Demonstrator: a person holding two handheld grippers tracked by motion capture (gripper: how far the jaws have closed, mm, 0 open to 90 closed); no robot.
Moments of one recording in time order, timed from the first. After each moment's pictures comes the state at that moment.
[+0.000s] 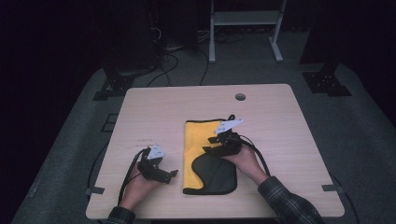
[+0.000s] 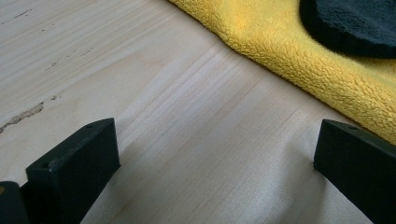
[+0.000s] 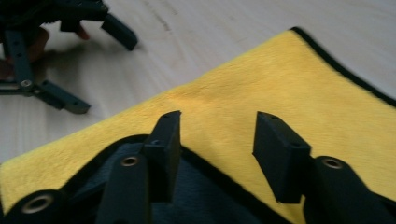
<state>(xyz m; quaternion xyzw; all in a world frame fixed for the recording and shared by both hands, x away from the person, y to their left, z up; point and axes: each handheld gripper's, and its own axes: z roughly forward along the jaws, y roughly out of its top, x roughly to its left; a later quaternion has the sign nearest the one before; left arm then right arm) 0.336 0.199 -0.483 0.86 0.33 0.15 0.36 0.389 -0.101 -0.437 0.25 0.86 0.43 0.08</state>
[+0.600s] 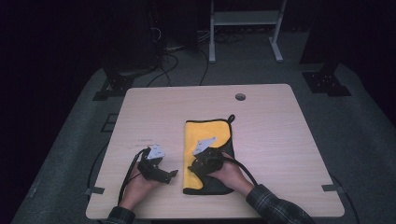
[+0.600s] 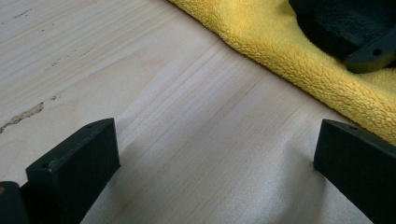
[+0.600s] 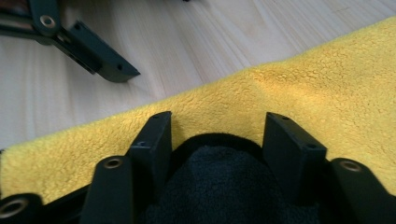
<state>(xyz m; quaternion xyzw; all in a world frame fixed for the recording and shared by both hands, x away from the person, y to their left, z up) 0.336 0.199 -0.483 0.86 0.33 0.15 0.36 0.357 -0.040 -0.471 0.19 0.90 0.37 0.08</state>
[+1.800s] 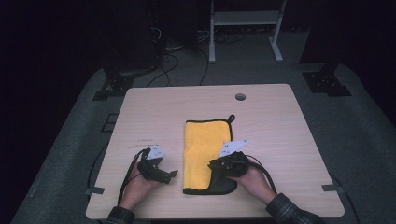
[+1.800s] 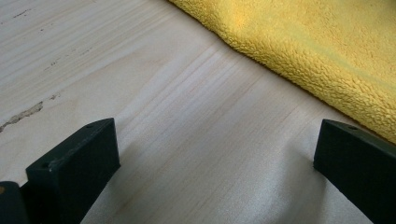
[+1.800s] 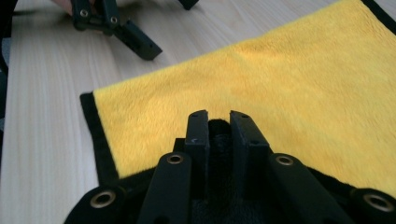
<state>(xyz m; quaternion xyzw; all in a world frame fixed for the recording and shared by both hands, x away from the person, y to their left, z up) 0.335 0.200 -0.483 0.86 0.33 0.15 0.36 0.323 -0.114 -0.441 0.22 0.88 0.41 0.07</state>
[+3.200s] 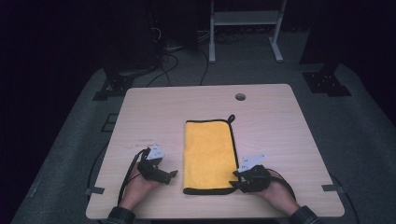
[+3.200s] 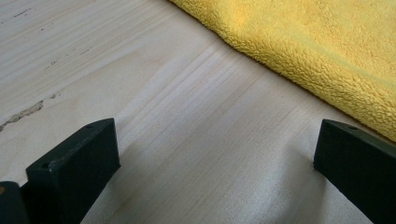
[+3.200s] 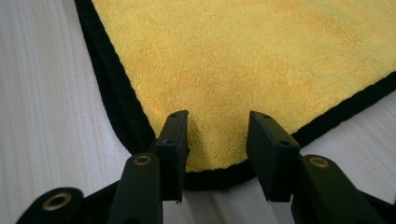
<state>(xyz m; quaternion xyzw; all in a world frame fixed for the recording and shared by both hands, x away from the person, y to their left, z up) 0.335 0.200 -0.484 0.86 0.33 0.15 0.36 0.293 -0.170 -0.468 0.23 0.91 0.34 0.08</state>
